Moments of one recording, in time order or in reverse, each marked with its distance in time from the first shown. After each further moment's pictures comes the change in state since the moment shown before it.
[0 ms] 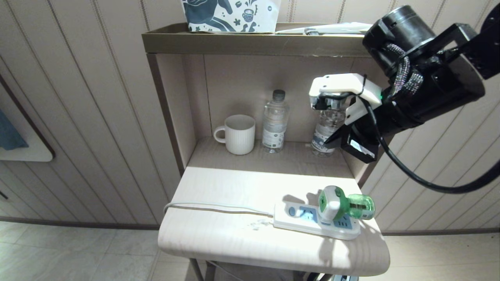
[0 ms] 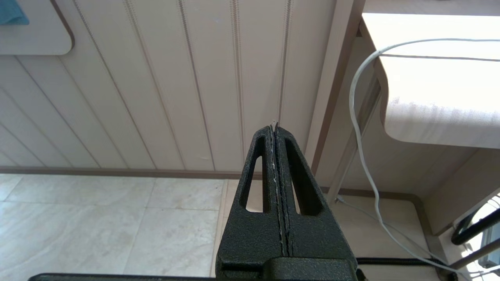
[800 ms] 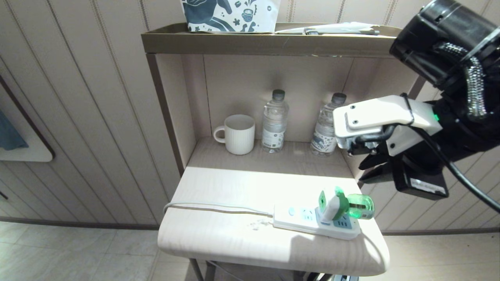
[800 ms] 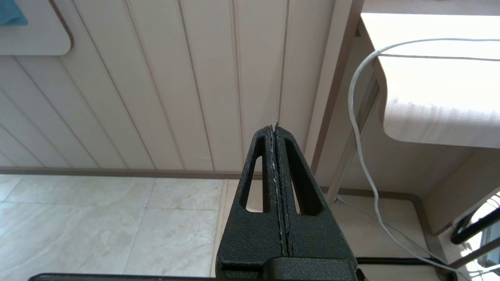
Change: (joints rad) left arm 0.000 0.000 0.000 0.000 0.000 0.000; right arm 0.161 -0.115 0.011 0.306 -0.141 -0.063
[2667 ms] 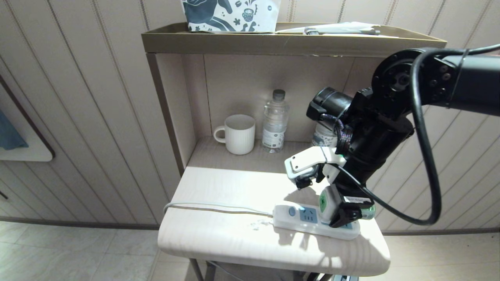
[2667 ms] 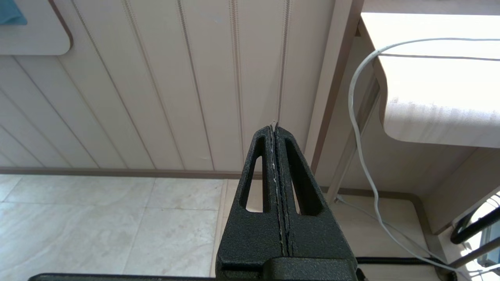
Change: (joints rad) left arm 0.000 0.000 0.000 0.000 0.000 0.000; right arm -0.100 0.304 -0.009 -0.021 0.155 -0.217
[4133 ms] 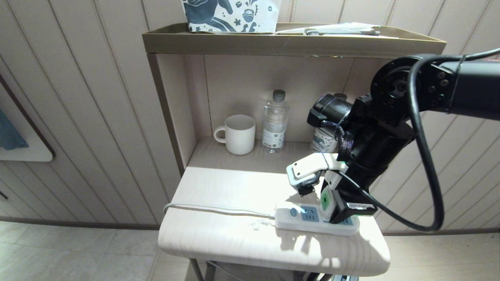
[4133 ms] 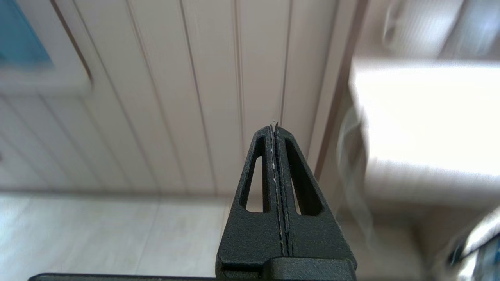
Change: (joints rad) left arm 0.000 0.213 -0.338 0.016 0.010 -0.018; right arm -0.011 -0.010 0.071 0.000 0.001 -0.001
